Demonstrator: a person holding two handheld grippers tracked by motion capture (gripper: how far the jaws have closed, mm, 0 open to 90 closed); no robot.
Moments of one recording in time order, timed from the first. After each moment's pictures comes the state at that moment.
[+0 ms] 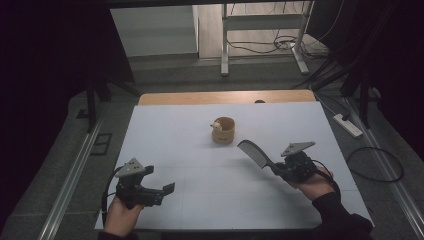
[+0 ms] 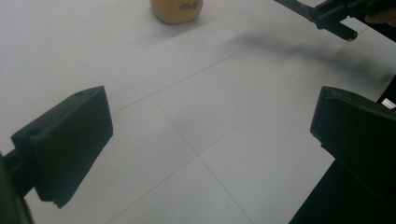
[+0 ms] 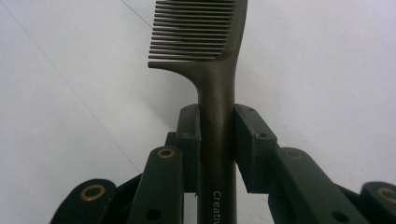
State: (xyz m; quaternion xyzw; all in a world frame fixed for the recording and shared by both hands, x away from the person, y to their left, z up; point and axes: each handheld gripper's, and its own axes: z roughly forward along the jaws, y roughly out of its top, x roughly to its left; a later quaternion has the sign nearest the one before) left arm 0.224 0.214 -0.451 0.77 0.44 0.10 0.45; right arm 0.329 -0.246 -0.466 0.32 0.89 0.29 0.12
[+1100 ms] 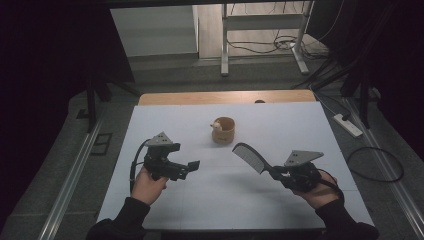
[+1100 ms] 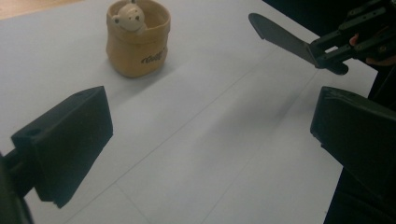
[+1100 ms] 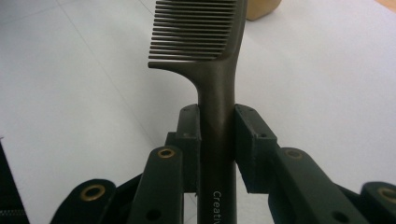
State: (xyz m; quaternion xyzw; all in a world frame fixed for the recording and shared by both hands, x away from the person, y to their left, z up) left arm 0.293 0.162 -0.425 0.79 0.38 0.06 0.47; right arm 0.295 -0.244 -0.448 0.25 0.89 0.35 0.15
